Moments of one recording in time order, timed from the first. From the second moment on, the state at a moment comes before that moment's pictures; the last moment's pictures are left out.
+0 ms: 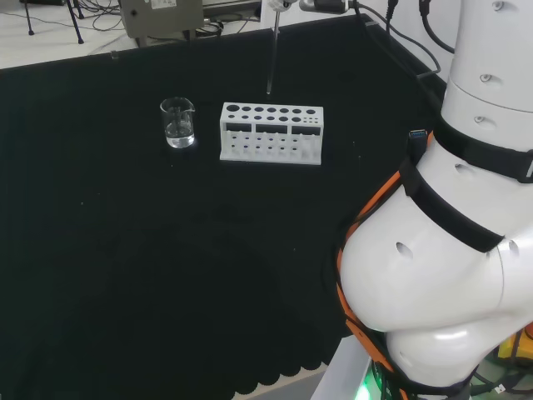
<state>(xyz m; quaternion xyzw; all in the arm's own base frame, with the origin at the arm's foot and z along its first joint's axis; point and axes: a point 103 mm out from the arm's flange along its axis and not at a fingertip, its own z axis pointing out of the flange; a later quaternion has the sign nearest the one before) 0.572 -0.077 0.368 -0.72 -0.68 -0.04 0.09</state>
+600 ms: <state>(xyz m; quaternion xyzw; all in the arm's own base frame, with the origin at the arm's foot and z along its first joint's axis) 0.563 -0.080 0.367 -0.72 -0.68 -0.05 0.09</state>
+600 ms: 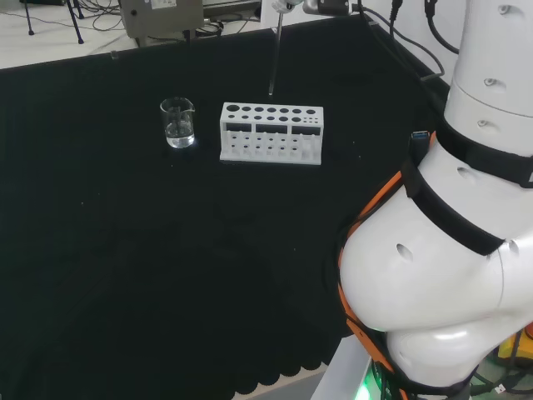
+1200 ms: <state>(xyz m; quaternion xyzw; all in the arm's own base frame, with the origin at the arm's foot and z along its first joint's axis) 0.538 -0.097 0.373 -0.73 -0.67 -0.04 0.08</state>
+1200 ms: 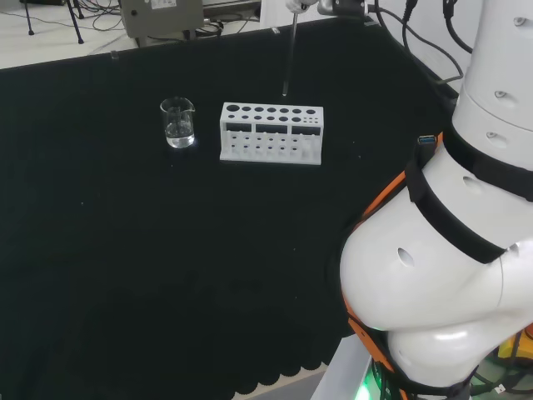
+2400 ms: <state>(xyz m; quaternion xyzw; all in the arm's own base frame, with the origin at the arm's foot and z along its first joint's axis) 0.523 -0.113 0.371 -0.74 -0.66 -0.04 0.08</state>
